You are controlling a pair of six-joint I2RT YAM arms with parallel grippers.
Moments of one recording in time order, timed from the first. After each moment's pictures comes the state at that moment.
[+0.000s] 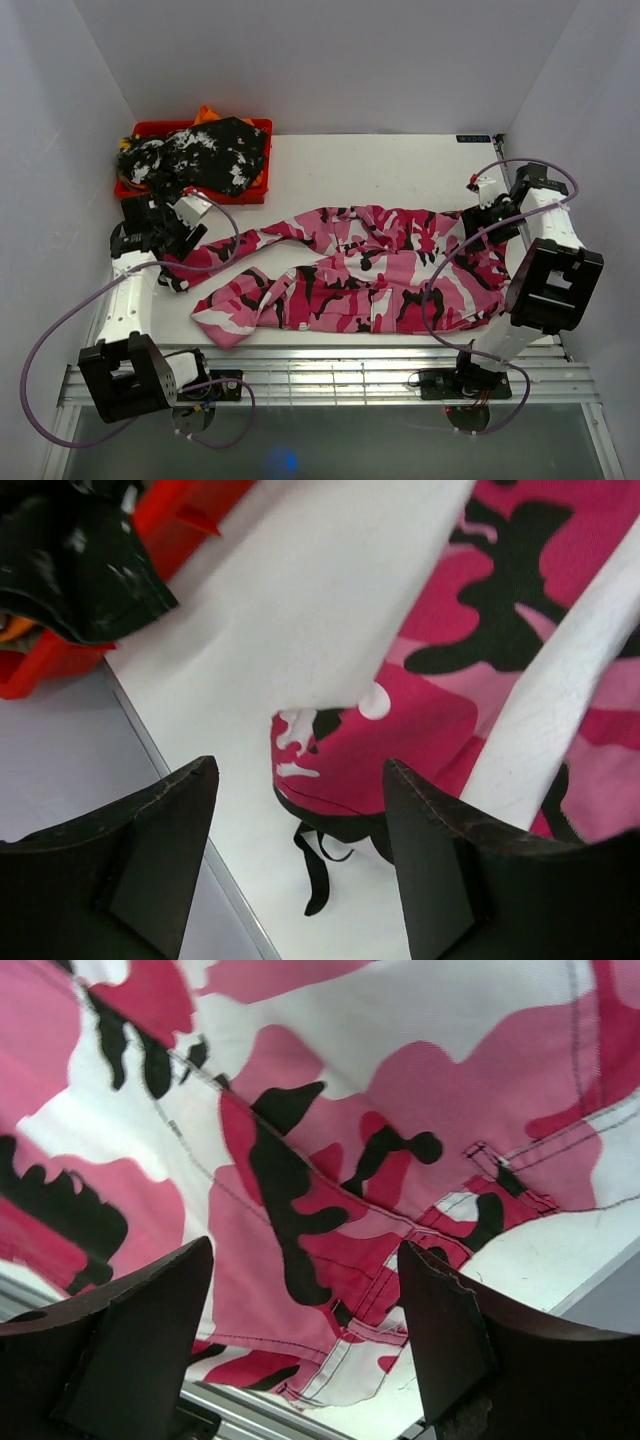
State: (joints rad) left arm 0.23 1.17 0.88 -0.52 0.29 0.93; right arm -0.28 1.66 1.31 -1.02 -0.39 -0.77
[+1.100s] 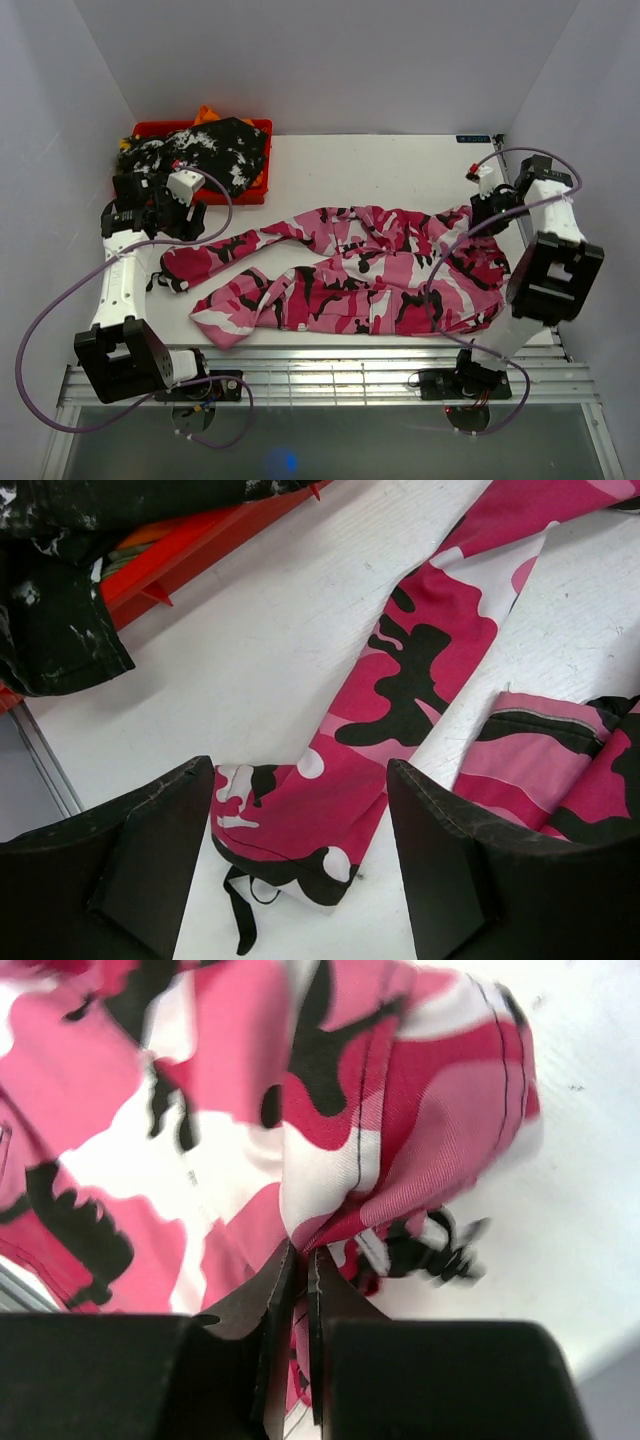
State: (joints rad) left arm 0.23 1.28 1.13 -0.66 0.48 0.67; right arm -0.31 1.84 1.49 -1.06 -0.58 -0.86
